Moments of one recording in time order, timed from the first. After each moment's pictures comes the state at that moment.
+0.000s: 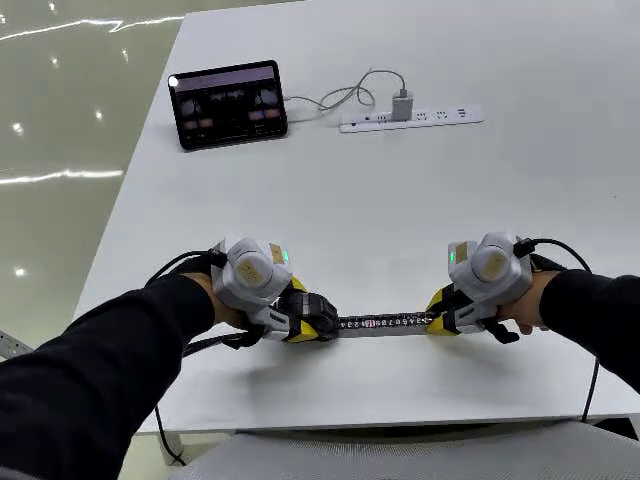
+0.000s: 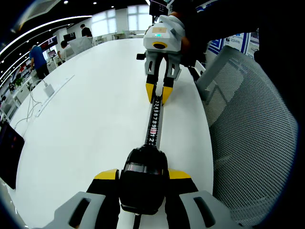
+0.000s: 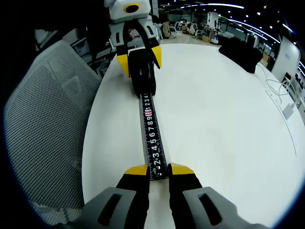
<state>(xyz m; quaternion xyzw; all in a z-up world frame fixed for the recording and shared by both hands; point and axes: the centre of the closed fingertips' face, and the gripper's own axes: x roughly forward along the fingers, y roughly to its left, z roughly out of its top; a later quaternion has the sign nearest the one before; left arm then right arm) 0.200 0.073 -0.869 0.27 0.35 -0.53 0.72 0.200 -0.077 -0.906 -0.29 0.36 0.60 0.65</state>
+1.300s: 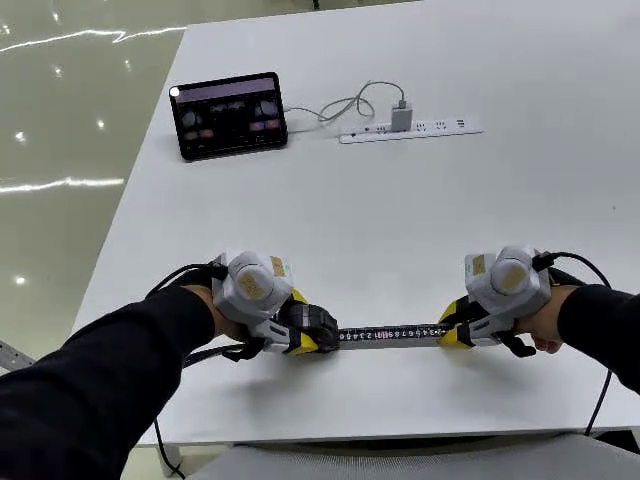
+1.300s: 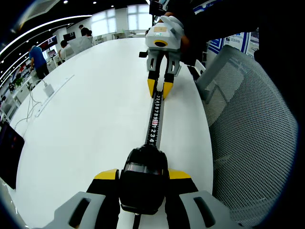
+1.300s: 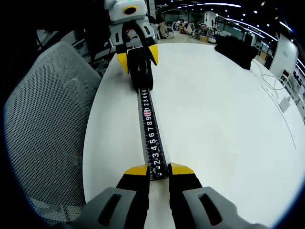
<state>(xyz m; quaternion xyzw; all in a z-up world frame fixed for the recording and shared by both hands) 0.199 0.072 -0.869 0.27 0.35 -0.53 0.72 0.200 -0.097 -0.907 -0.29 0.36 0.59 0.66</state>
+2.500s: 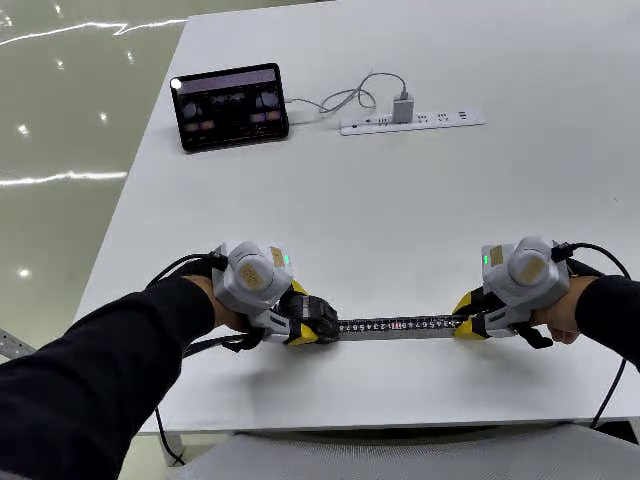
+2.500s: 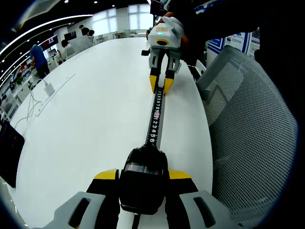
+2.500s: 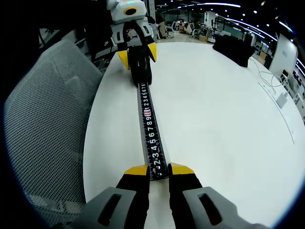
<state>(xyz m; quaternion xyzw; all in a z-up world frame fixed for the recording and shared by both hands) 0.198 0.072 -0.869 0.27 0.36 -0.52 0.73 0.196 -0.116 -0.902 -0.29 0.36 0.59 0.66</state>
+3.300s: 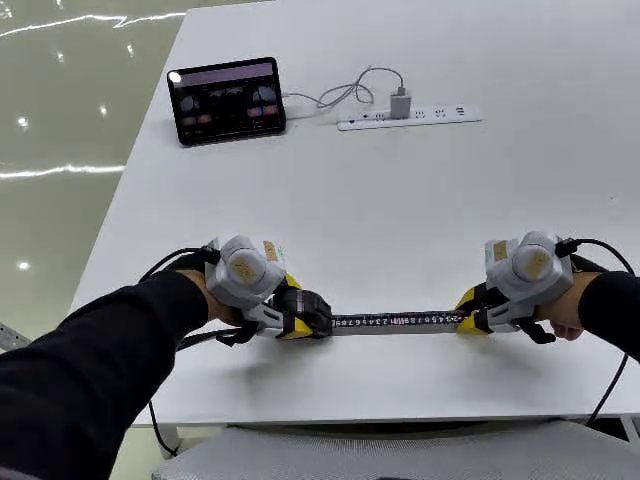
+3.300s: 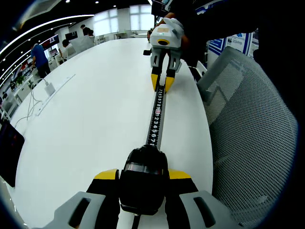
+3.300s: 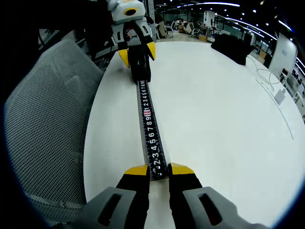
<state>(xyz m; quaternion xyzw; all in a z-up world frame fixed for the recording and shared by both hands) 0.199 0.070 -0.869 0.27 0.36 -0.52 0.73 0.196 -0.129 -0.900 -0.29 0.37 0.59 0.66</state>
